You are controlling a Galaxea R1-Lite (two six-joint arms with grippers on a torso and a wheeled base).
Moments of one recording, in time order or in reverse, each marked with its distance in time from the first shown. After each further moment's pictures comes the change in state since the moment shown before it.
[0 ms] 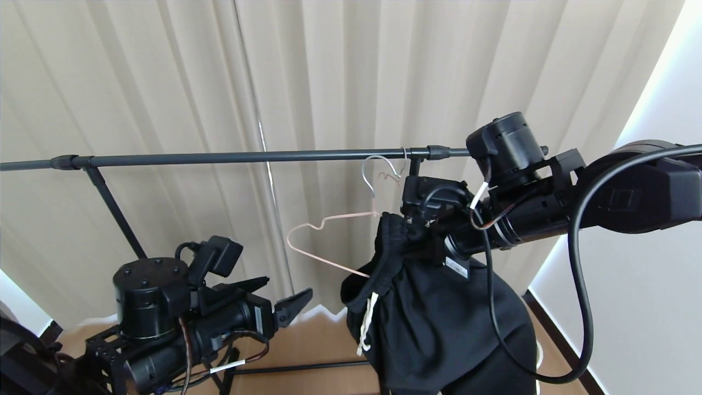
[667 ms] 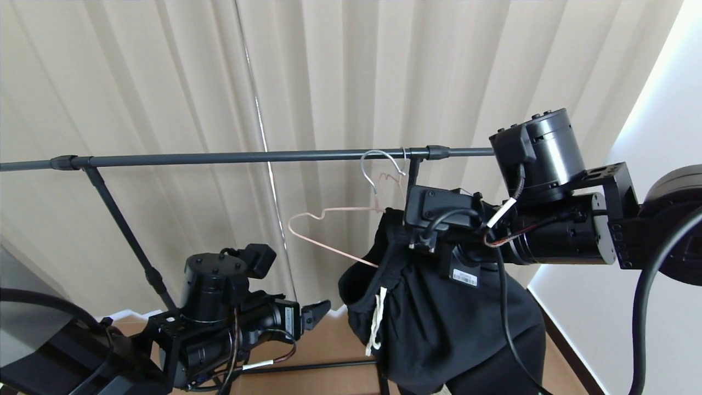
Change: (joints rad) left arm -0.083 0.079 -0.155 0.253 0.103 -0.093; right arm 0.106 -0.131 0.188 -0.211 -0.229 -0.094
